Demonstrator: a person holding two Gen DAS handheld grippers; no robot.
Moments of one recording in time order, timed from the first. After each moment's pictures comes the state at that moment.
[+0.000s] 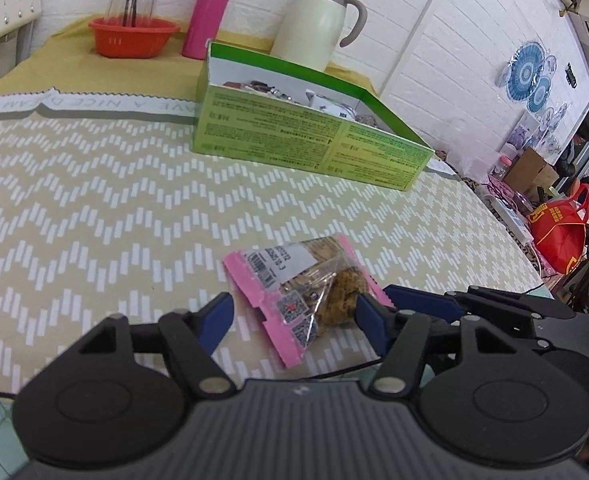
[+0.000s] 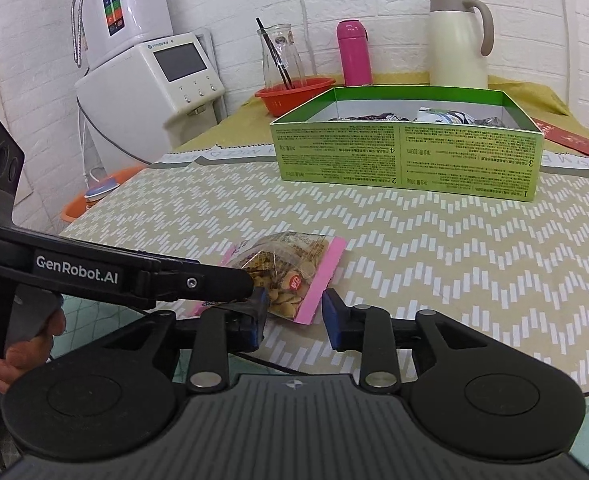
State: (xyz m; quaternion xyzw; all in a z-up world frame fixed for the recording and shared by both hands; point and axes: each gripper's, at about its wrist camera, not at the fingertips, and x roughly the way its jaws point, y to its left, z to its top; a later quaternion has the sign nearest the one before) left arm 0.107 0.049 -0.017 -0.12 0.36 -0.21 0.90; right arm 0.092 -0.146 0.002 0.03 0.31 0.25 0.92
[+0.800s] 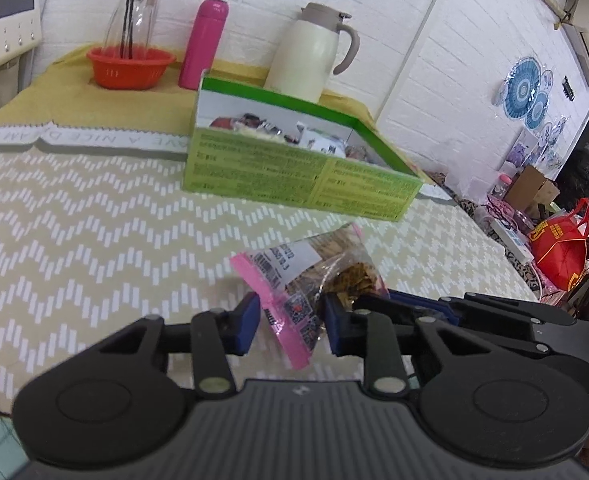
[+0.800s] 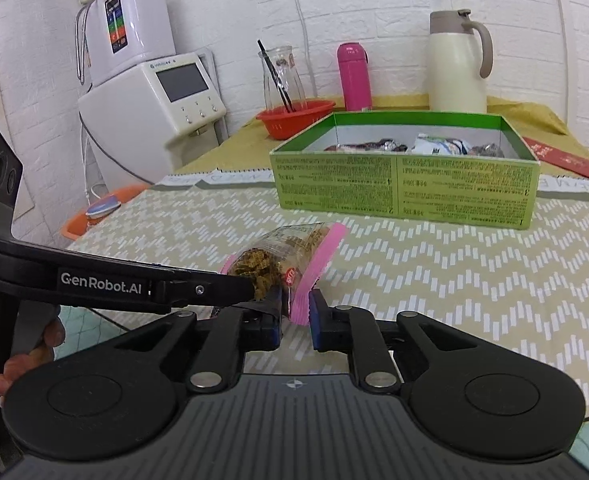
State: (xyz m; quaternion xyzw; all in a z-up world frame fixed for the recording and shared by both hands) left arm 0.109 0.041 0.010 -0.12 0.32 -0.20 0.92; right arm 0.097 -0.156 0.027 0.03 0.26 0.25 0.93
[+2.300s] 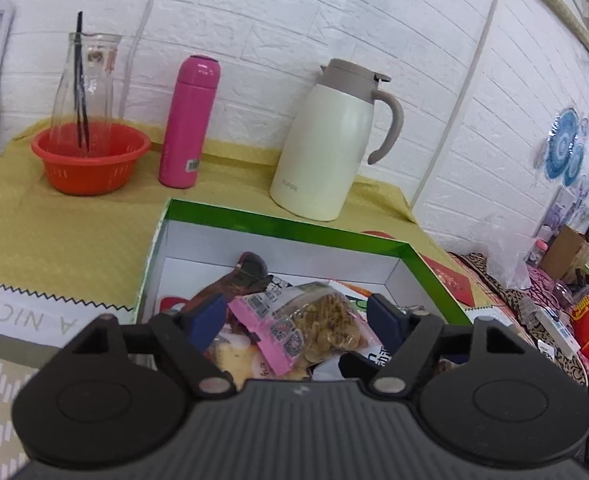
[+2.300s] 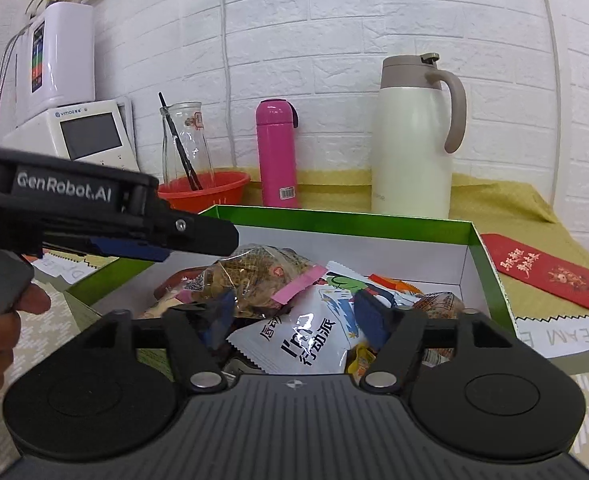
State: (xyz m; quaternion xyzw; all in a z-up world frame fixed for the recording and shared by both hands) left arm 0.308 0.003 0.040 -0.13 0.26 -0.15 0.95; right arm 0.278 -0.182 0.015 -0.01 0.18 0.19 0.96
